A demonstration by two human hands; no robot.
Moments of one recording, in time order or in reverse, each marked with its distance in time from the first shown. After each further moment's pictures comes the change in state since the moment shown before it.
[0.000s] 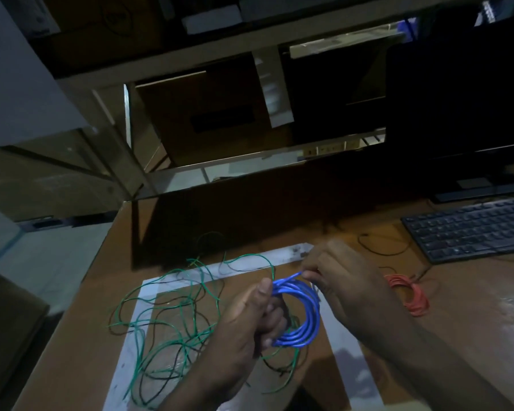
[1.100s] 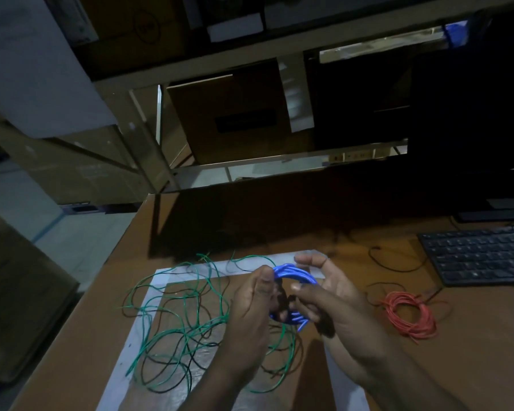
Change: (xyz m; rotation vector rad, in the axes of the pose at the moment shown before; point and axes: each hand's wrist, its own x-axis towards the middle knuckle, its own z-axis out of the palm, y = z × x) left_hand 0.020 -0.018 0.032 0.223 0.298 0.232; right_hand 0.001 -0.025 0.001 1.519 -0.037 0.910
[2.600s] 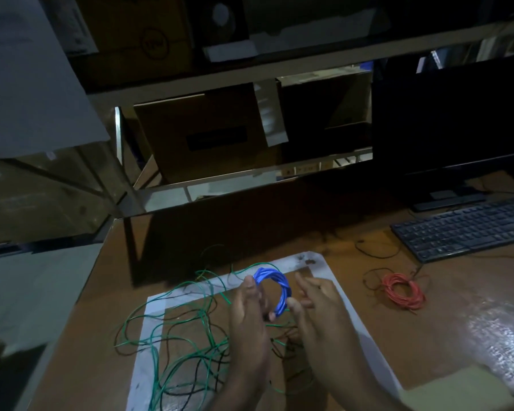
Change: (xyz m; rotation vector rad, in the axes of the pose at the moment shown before) left_hand 0.003 -0.027 -0.067 -0.162 0.153 -0.046; right_hand 0.002 0.085 0.063 -1.128 0.526 -0.358
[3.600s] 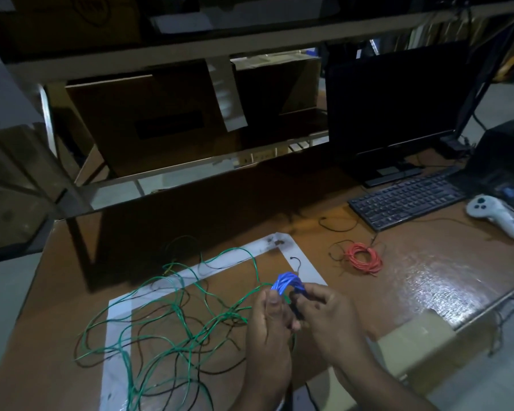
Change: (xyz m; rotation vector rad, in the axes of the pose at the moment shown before) left_hand -0.042 -0.033 0.009 -0.034 -0.301 -0.009; right_hand -0.025 0.024 -0.007 0.402 0.109 0.475
